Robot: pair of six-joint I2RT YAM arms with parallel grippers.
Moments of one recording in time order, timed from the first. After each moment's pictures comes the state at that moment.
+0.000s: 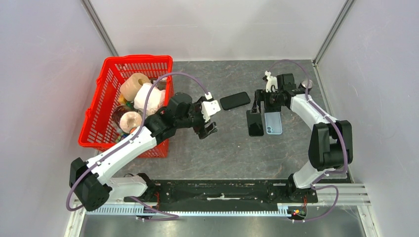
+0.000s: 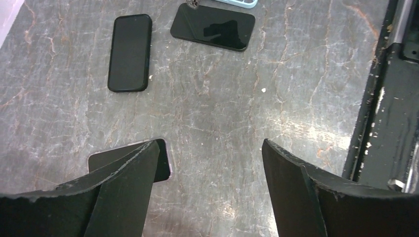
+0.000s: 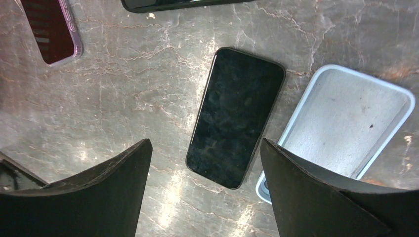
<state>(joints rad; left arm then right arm) -0.75 1.19 1.02 -0.36 0.34 0.38 0.10 1.63 1.15 -0.52 -0.44 0.05</state>
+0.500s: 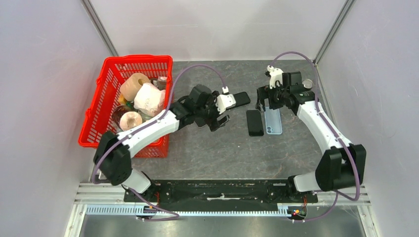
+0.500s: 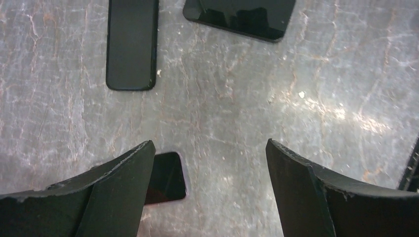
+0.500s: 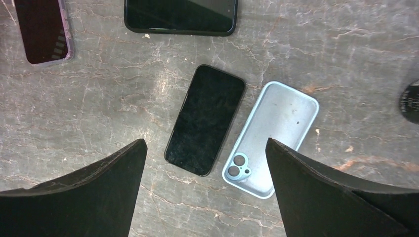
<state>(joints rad) -0.75 1.48 1.15 -0.33 0.27 0.42 0.15 1.43 1.16 -0.55 -0.28 -0.11</state>
